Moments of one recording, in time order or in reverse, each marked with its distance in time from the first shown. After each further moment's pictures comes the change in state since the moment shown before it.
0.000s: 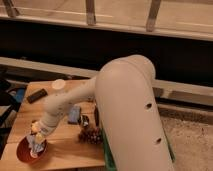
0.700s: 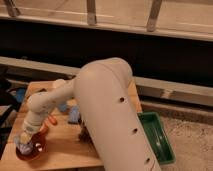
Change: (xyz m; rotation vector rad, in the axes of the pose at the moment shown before) arm -0.045 0.009 0.035 -0.057 0.000 -0.070
